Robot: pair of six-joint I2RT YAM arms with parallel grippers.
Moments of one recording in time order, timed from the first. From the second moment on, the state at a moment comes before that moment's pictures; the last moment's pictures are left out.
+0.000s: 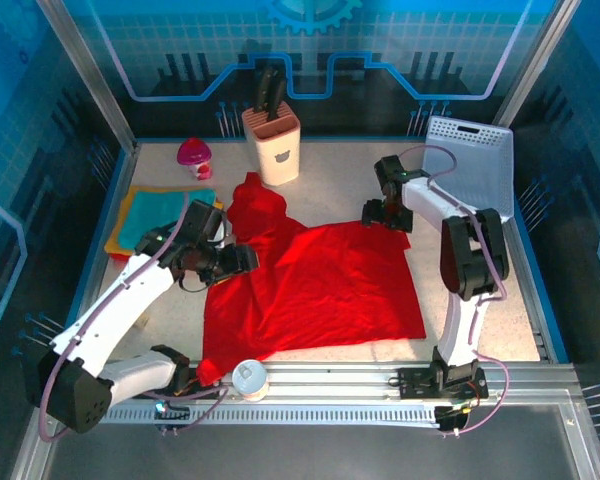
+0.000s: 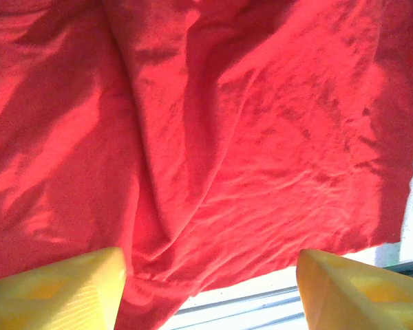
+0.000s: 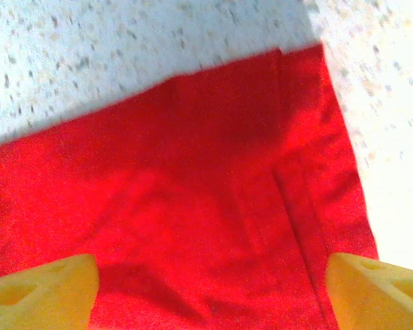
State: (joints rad) left arm -0.38 1.13 1.00 -0.99 0.26 -0.72; right arm 0.23 1.98 1.49 -0.84 0.05 0.43
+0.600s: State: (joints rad) left arm -0.38 1.08 0.91 -0.95 0.28 -0.72; right arm 0.20 2.08 1.55 -0.86 0.11 0.42
